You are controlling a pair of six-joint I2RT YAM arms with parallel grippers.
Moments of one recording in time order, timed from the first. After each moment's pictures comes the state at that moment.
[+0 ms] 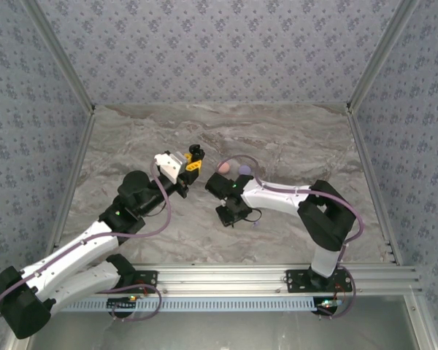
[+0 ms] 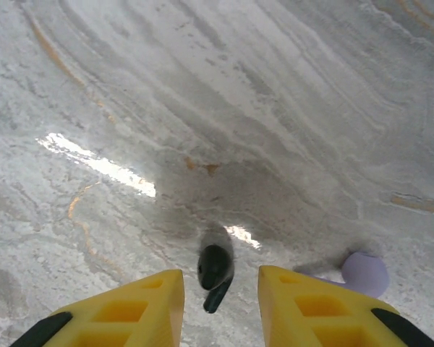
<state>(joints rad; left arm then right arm) -0.76 0.87 0.64 0.25 0.03 0.05 0.93 1.78 1.16 -0.79 0.02 0.42</state>
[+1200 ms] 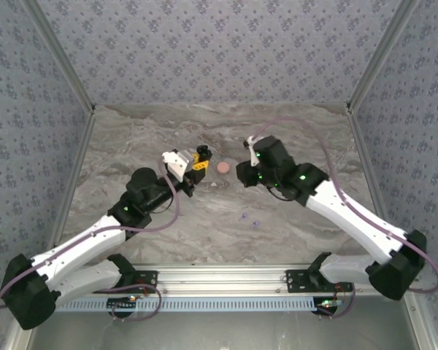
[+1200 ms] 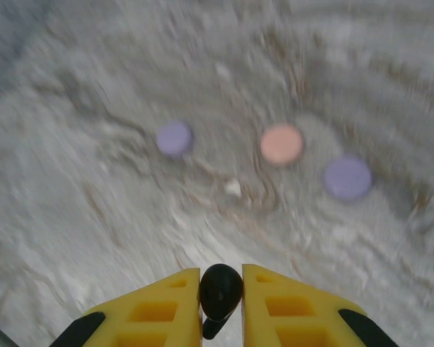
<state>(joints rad) -0.76 0.98 0.63 0.34 0.09 0.00 0.74 1.19 1.19 -0.62 0.05 0.37</state>
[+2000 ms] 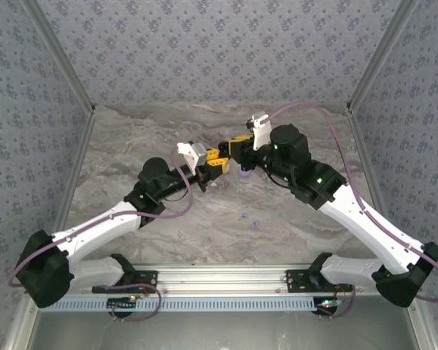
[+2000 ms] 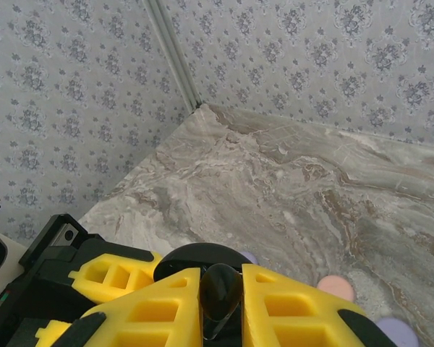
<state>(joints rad) -0.77 1.17 0.73 0.55 0.33 -0.10 0.78 1.16 1.28 -0.42 0.00 0.28</state>
